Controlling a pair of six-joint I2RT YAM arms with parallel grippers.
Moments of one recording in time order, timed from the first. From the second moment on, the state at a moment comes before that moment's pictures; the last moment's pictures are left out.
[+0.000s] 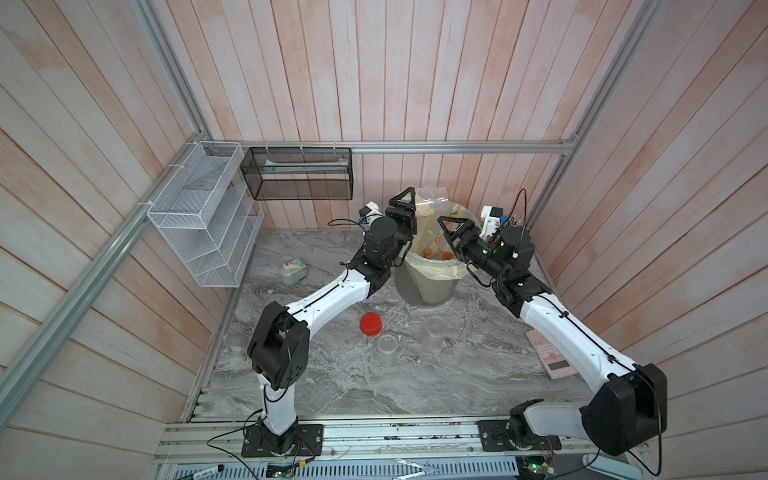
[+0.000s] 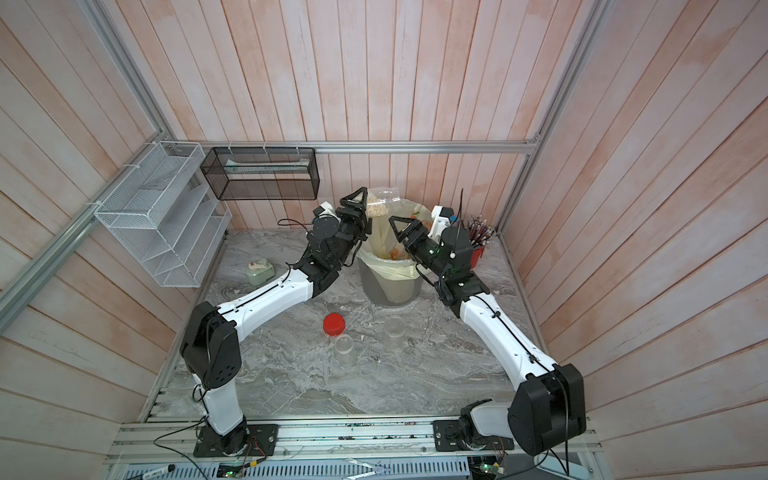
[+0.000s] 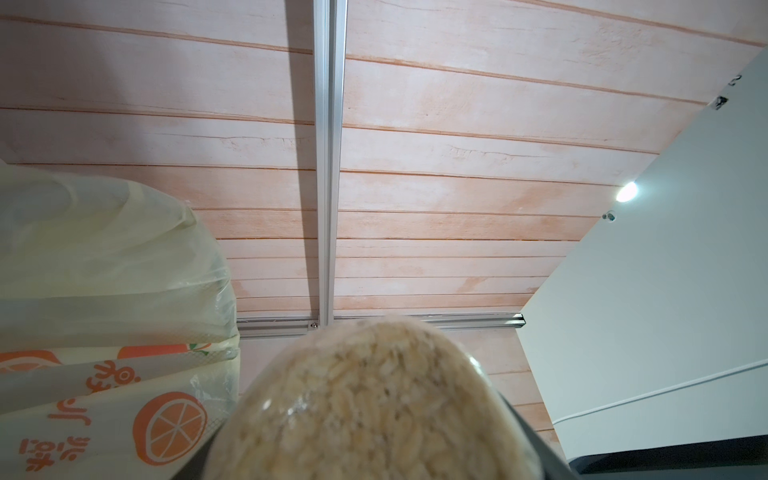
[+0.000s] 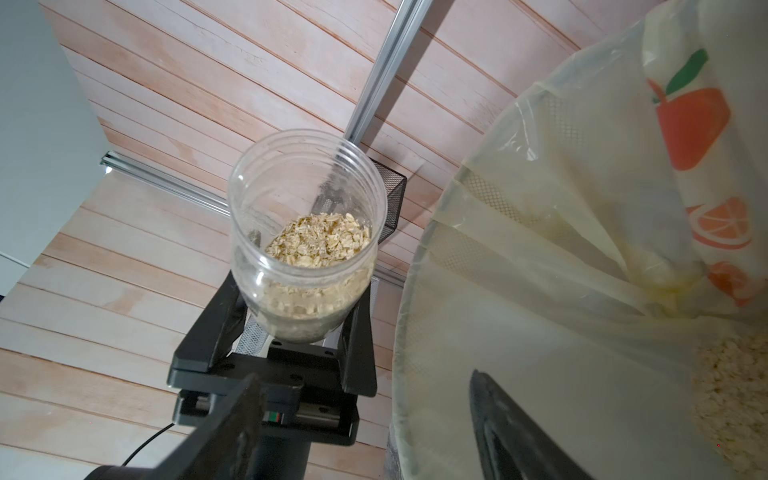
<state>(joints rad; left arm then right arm) -0.68 1.87 1.58 0.49 -0.25 -1.58 0.36 1.33 1.14 0.15 -0.34 1.07</state>
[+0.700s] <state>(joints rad) -0.67 1.87 1.52 0.45 -0.19 -1.36 0.34 1.30 1.30 -0.22 -0.22 0.64</state>
